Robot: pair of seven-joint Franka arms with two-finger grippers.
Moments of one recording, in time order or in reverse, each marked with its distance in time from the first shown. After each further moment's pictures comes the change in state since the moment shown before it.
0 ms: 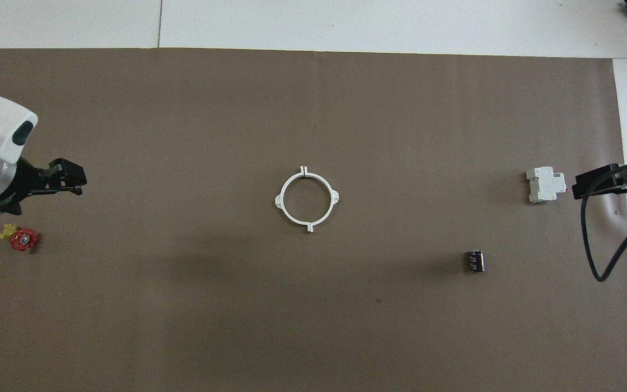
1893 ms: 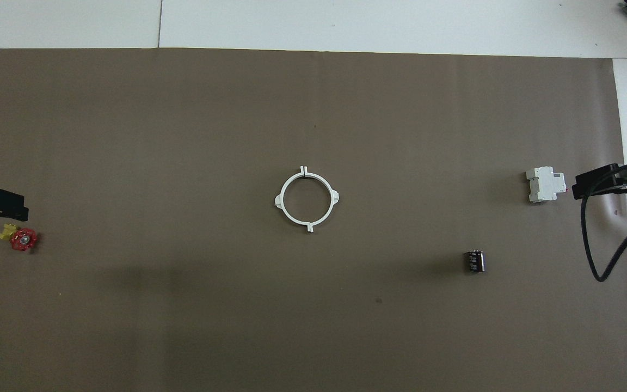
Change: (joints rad) left arm 0.181 -0.027 -0.036 0.020 -0.121 -0.050 0.437; right arm 0.000 0.000 0.000 0.000 0.000 0.000 0.000
